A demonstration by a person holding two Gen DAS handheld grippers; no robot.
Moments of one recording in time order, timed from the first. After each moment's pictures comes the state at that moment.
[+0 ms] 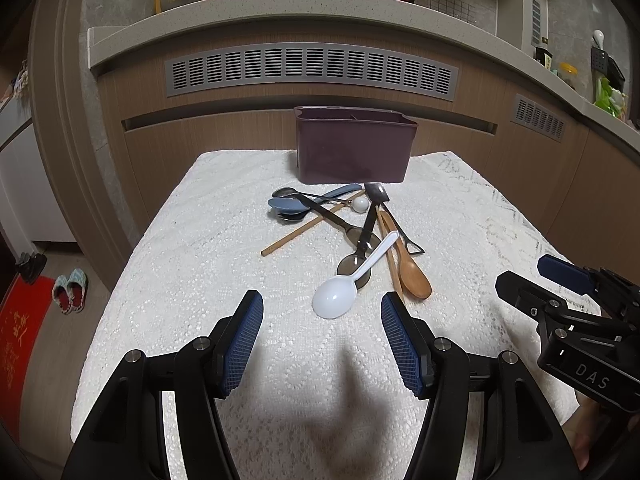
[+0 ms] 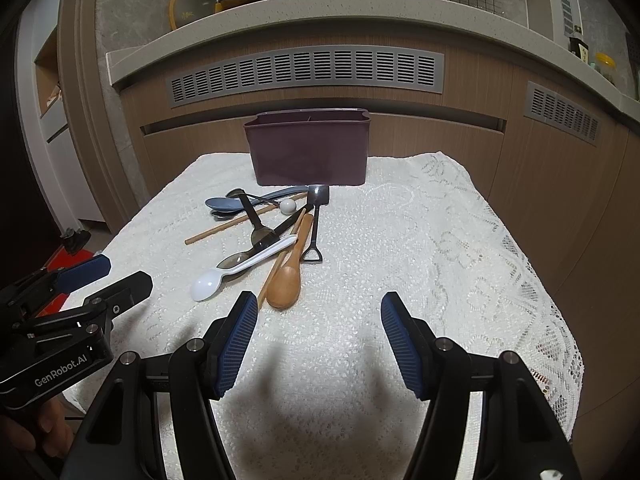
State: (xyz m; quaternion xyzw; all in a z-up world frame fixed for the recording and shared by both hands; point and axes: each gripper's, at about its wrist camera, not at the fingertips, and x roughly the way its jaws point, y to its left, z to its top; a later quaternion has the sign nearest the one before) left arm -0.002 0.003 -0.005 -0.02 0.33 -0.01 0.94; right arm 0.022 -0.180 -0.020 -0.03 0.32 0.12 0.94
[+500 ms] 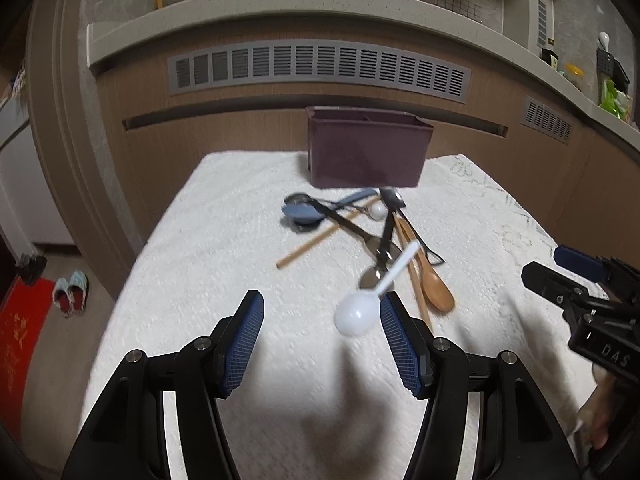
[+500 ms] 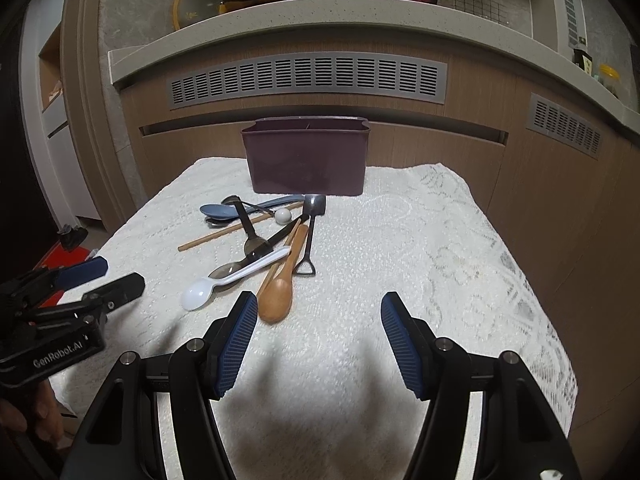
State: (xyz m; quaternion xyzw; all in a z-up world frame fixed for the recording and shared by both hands) left arm 0.026 0.024 -0.004 -0.01 0.33 -0.01 0.94; right arm 0.037 -0.184 -0.016 -0.04 0.30 0.13 0.94
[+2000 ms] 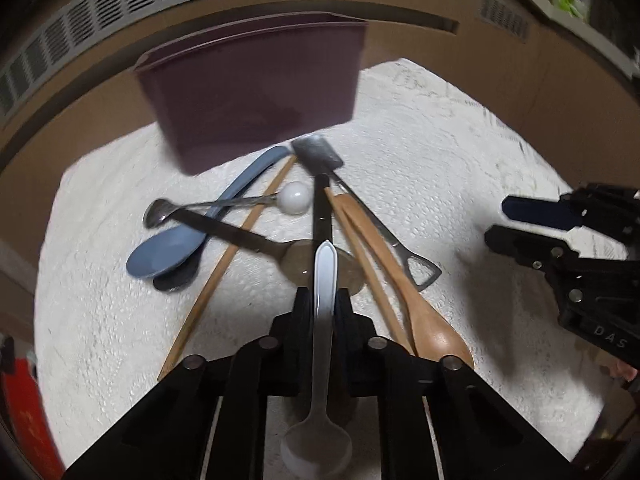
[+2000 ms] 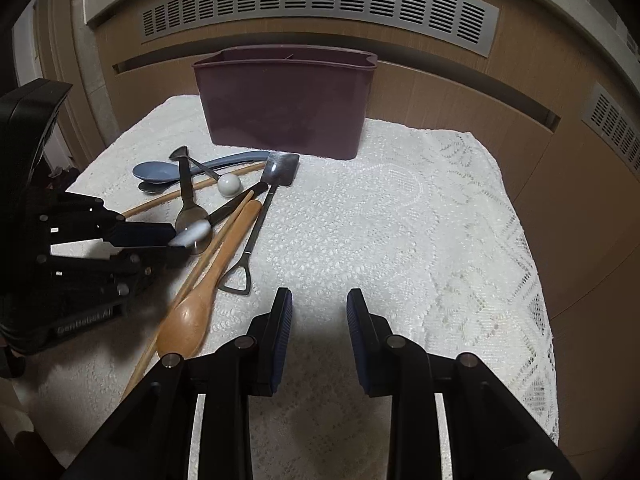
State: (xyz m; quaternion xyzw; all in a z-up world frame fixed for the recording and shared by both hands) left arm 0.171 -0.021 -0.055 0.05 0.46 -0.16 0.87; right arm 0.149 -0.184 -0.063 -0.11 0.42 0.14 0.89
